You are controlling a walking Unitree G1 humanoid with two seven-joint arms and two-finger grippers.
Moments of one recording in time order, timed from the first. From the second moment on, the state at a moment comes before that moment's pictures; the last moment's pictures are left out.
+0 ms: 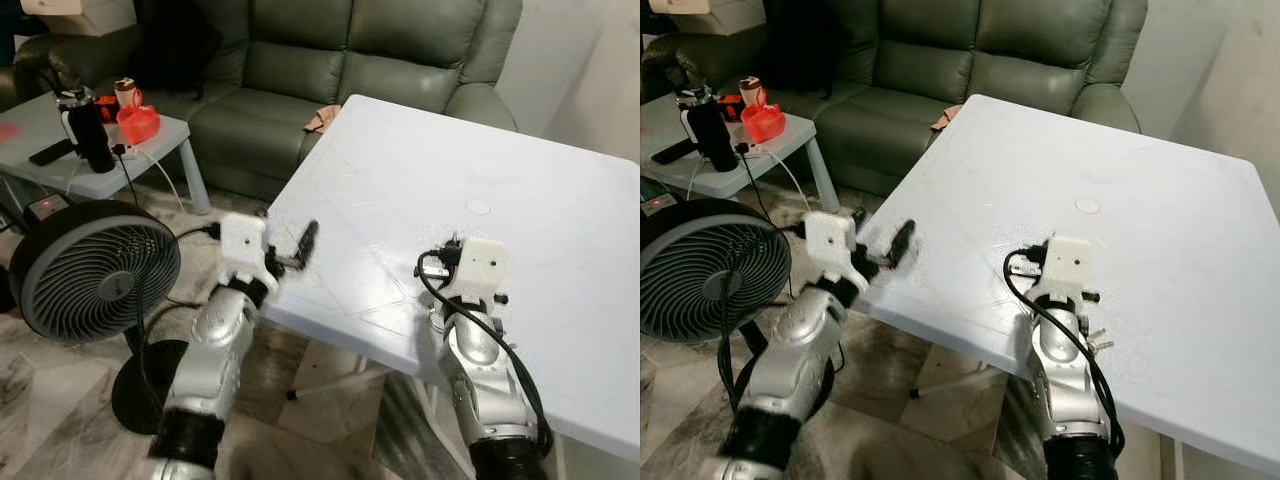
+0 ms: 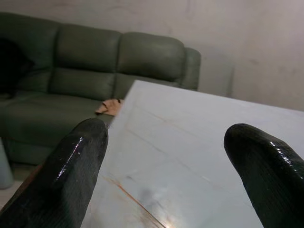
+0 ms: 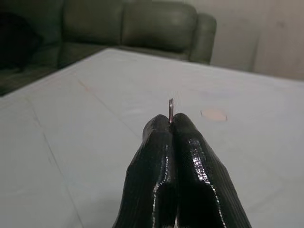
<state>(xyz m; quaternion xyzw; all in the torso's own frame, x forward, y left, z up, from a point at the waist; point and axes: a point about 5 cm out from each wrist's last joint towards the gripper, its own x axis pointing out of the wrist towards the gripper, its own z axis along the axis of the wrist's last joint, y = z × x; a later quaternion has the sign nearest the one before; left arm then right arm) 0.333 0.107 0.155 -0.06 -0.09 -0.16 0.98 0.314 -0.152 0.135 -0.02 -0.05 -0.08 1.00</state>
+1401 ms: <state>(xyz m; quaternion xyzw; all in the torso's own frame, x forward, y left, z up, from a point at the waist) 0.359 0.136 0.140 -0.08 -0.04 -0.12 0.99 0.289 -0.176 0.124 0.03 -0.07 -0.01 1.00</state>
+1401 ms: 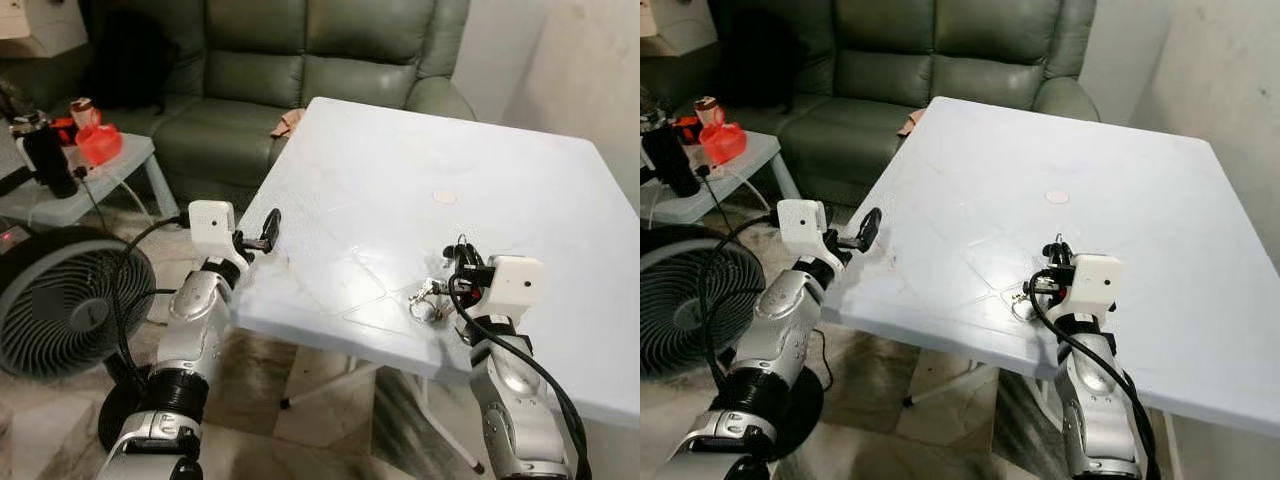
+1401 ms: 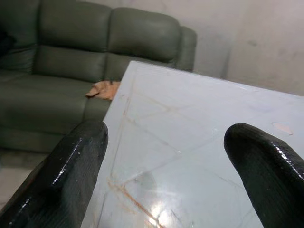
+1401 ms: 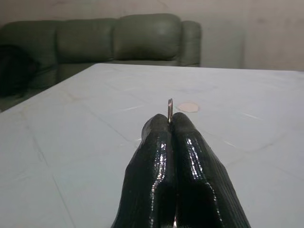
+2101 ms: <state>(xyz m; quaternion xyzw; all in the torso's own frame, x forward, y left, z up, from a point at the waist) 0.363 0.144 0.136 -0.09 -0.03 -0.10 0.99 0.292 -0.168 0.124 0.02 -0.07 0.00 1.00</state>
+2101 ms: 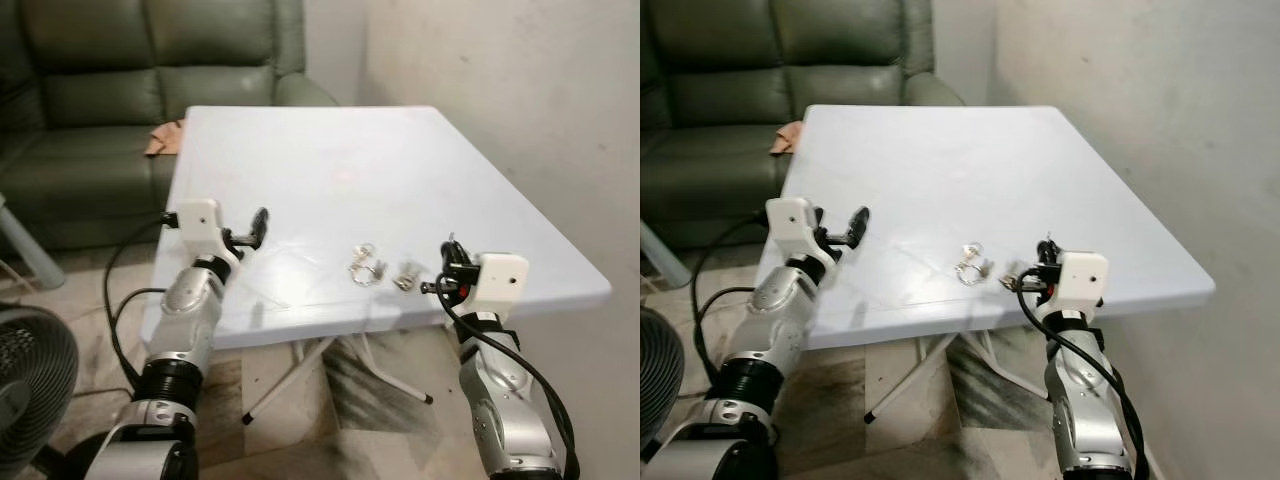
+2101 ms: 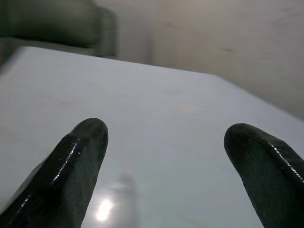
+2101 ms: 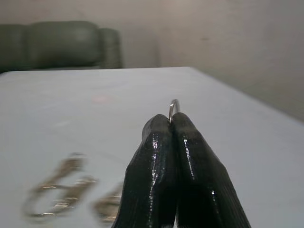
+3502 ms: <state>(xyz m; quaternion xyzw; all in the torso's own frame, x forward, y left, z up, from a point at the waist) 0.358 0.132 0.151 -0.05 -0.08 -0.14 0.99 0.288 -0.181 0.126 -0.01 -0.07 -0.01 1.00</state>
